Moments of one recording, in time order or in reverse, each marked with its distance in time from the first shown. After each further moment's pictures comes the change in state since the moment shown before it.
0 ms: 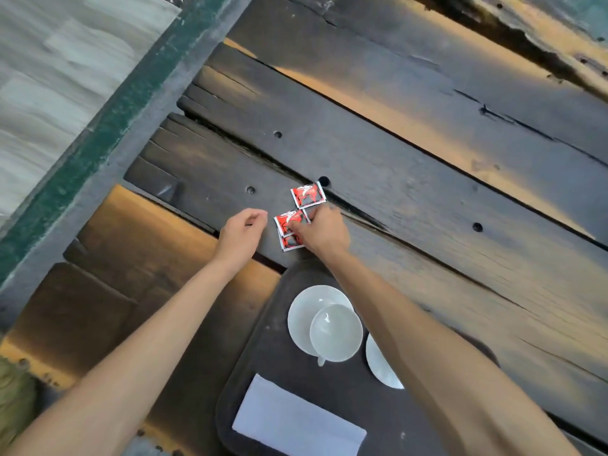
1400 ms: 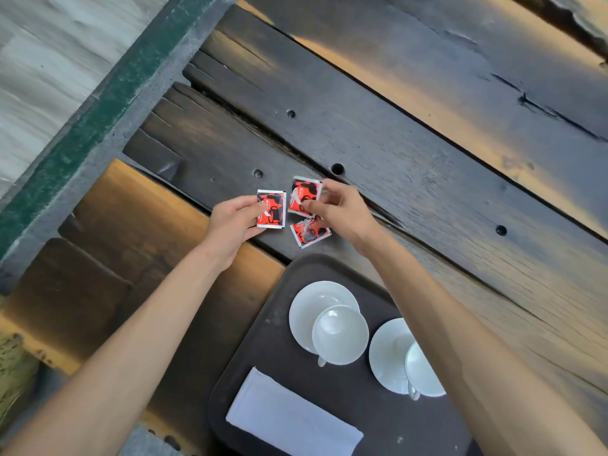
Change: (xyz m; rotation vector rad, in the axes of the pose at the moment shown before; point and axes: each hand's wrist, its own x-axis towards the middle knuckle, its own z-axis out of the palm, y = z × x) left_hand -0.001 -0.002 -0.009 -0.546 -0.085 -0.162; right_hand 0.008 0.007 -0.033 0.546 -0.315 -0.213
